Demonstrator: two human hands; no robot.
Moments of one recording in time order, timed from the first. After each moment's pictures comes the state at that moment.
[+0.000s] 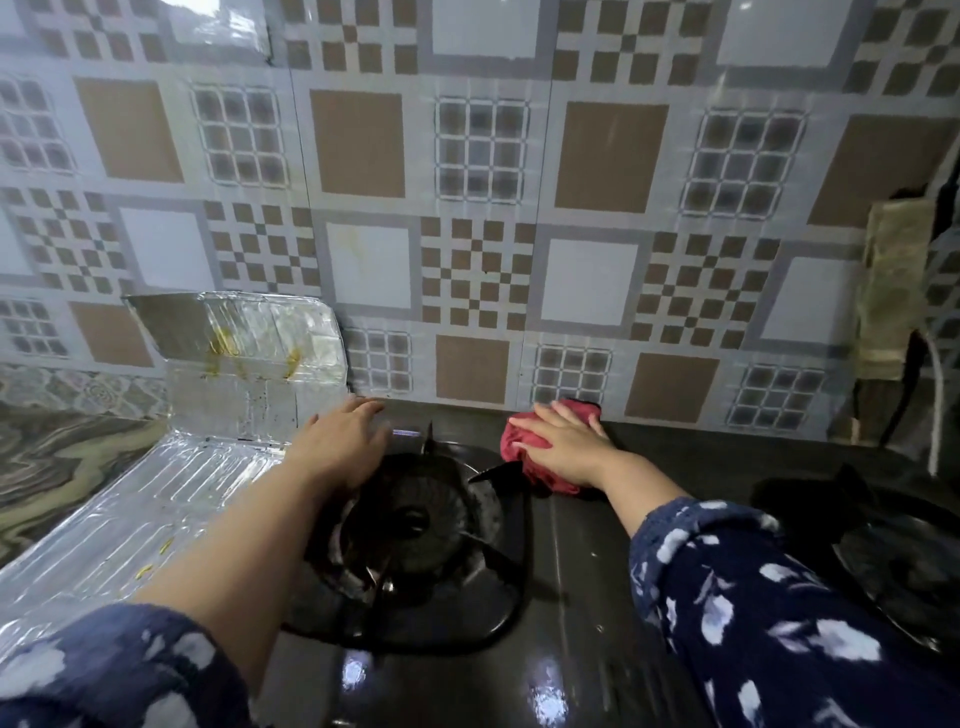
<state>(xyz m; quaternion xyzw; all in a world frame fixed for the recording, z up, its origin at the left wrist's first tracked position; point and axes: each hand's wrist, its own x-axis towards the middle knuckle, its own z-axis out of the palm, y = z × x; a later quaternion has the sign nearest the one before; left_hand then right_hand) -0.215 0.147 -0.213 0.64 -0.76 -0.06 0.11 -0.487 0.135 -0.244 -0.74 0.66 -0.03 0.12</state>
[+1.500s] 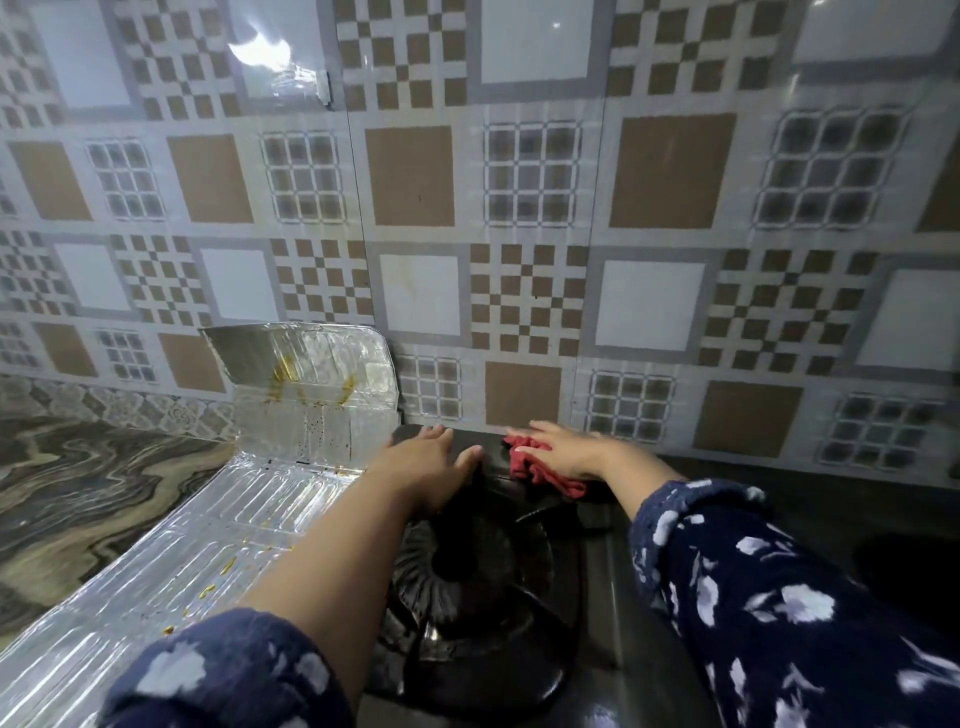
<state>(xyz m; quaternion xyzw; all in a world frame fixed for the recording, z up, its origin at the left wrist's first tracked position) -0.243 0.134 -0.207 0.64 -0.76 -0.09 0.04 -0.443 0.073 -0.232 -0.78 0.61 0.02 0.16</state>
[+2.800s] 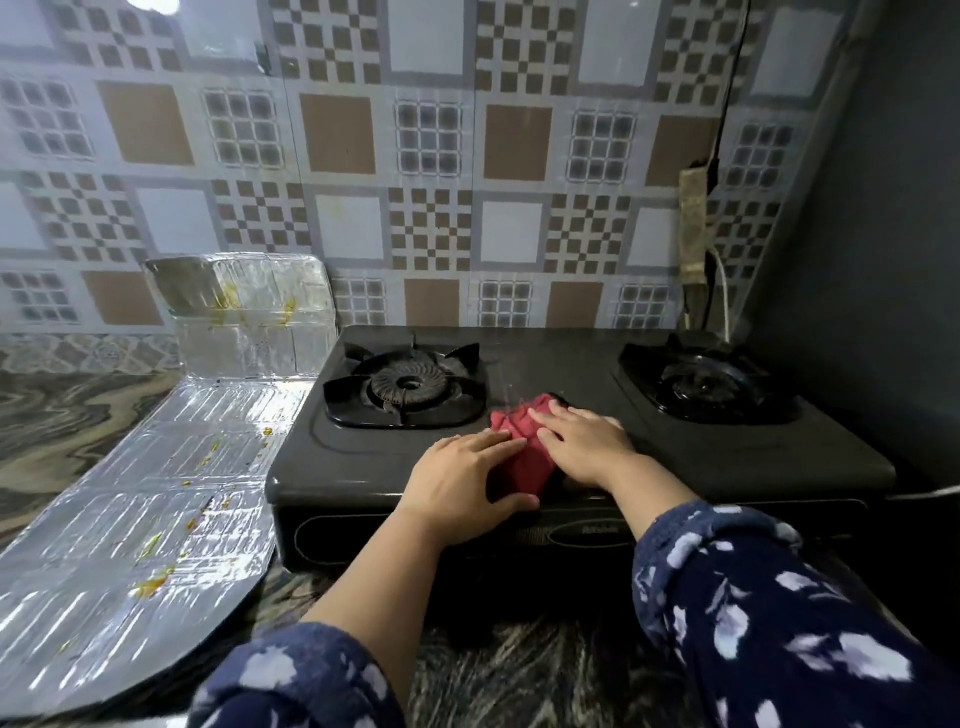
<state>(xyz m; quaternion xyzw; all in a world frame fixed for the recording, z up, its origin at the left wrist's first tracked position) -0.253 0.404 -0.258 0.37 -0.91 -0.03 0.18 -0.442 0.417 -0.235 -0.64 0.77 -0.02 0.08</state>
